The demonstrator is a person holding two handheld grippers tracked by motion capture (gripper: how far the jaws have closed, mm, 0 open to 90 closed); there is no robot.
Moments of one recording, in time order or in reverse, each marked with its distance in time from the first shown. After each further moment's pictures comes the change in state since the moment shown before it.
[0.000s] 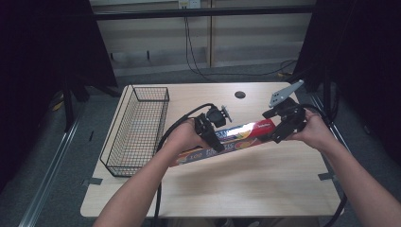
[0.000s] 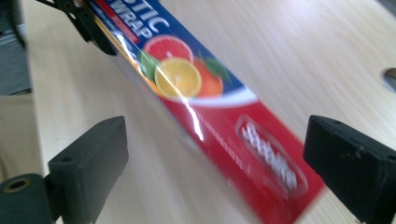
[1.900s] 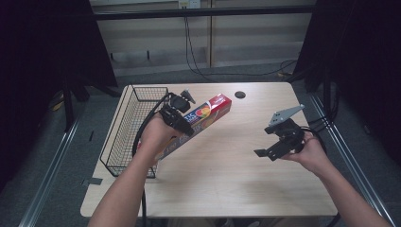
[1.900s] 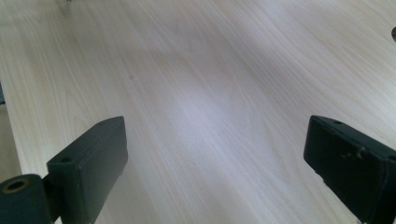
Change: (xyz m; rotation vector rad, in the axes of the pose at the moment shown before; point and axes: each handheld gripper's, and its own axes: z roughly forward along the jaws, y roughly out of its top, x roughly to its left) left arm 0.045 -0.060 -0.046 -0.031 0.217 -0.364; right arm 0.031 -0.040 0.028 -0.022 -0.080 0.105
